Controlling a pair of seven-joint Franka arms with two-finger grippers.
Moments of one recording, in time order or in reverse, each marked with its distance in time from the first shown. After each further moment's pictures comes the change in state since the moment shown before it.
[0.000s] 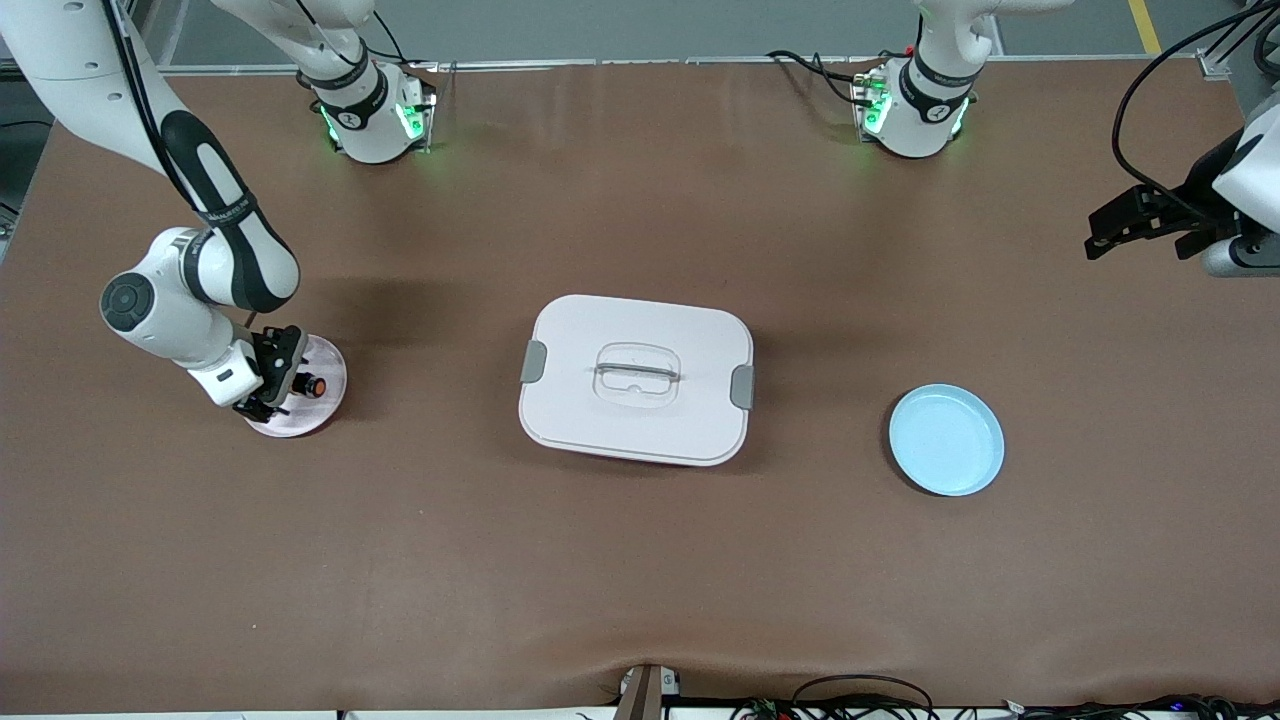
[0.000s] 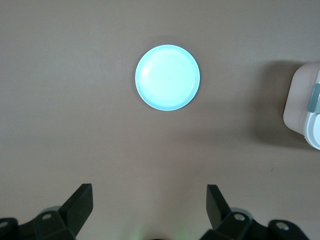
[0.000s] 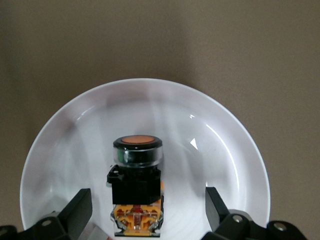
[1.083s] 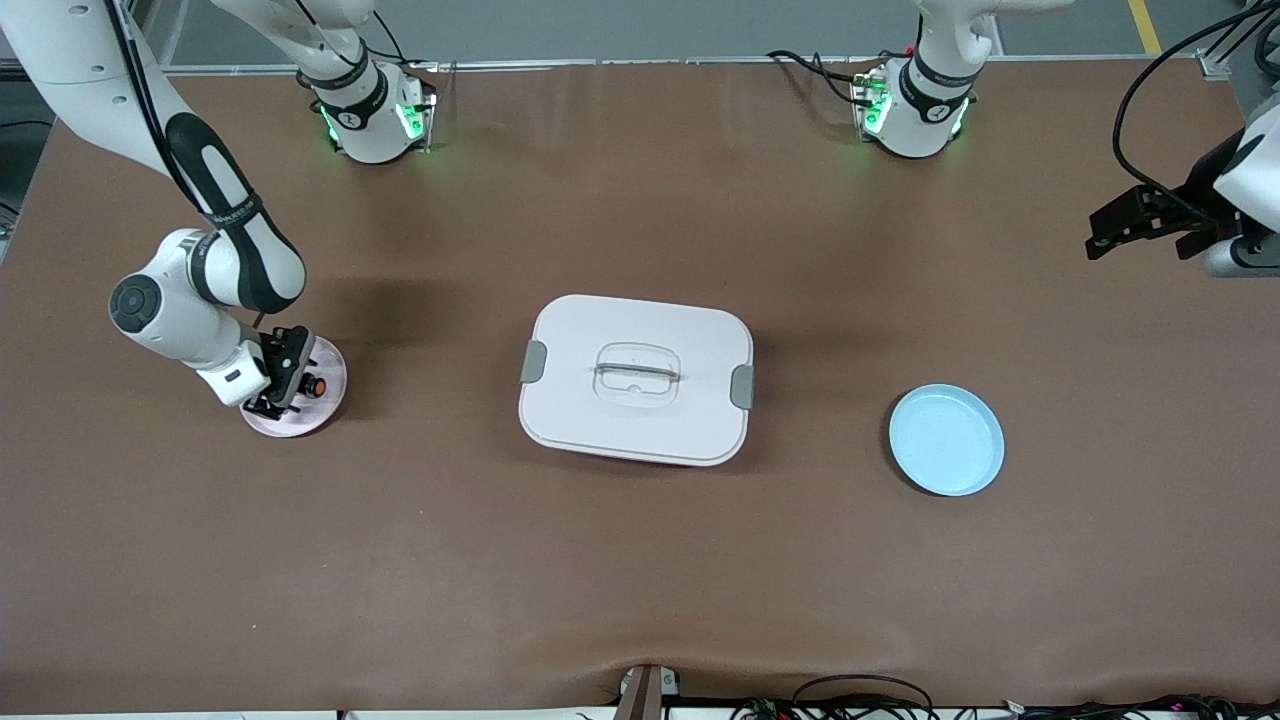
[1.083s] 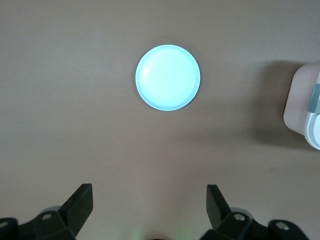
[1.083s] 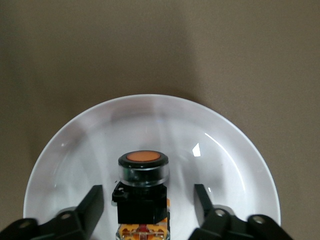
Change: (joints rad) left arm 0.001 0.000 0.000 0.000 0.000 0.000 0.000; right arm 0.000 0.007 0.015 -0.002 0.026 0.000 0.000
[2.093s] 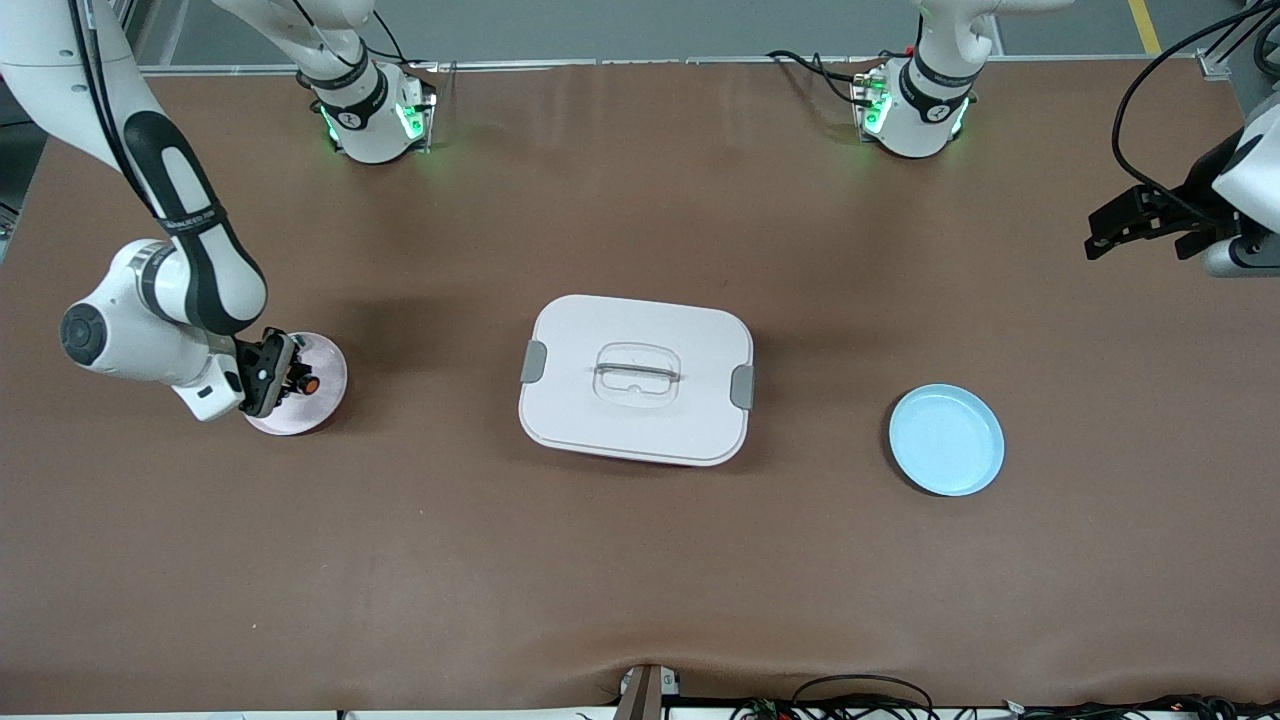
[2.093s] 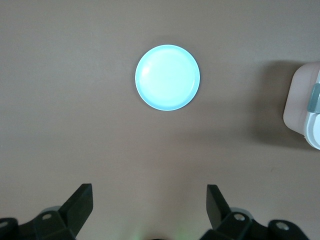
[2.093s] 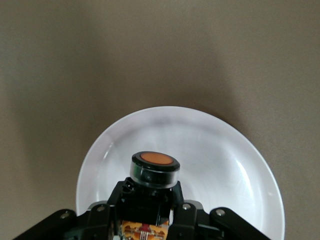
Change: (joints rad) left arm -0.002 0.000 0.000 0.001 -0.001 0.000 0.000; right arm -0.021 -0.004 -0.002 0.174 0.105 -0.398 0.063
